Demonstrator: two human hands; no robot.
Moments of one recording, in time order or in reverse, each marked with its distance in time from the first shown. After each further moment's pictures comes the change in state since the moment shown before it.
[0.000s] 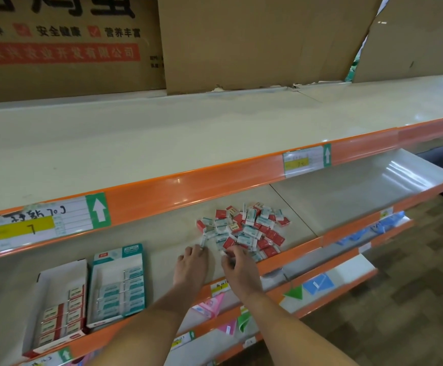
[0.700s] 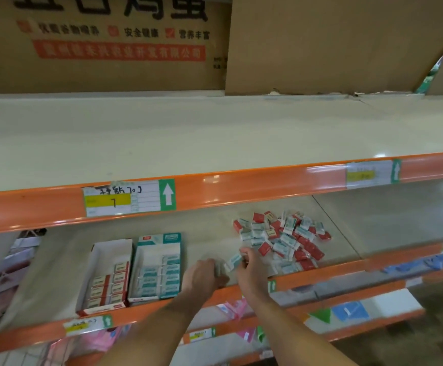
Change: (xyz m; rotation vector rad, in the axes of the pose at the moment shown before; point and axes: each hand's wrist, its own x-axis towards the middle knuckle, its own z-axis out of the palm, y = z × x) left_hand -0.043 -0.040 -0.011 -0.448 -0.054 -0.328; right_hand 0.005 -0.035 0.047 0.090 -0.016 0.111
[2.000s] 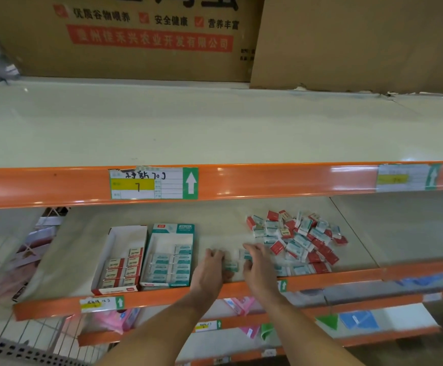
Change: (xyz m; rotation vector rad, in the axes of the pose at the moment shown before) left_hand -0.004 -0.019 0.024 -0.115 0.114 0.013; right_hand 0.001 0.004 0.002 -0.277 -0.137 -0.267
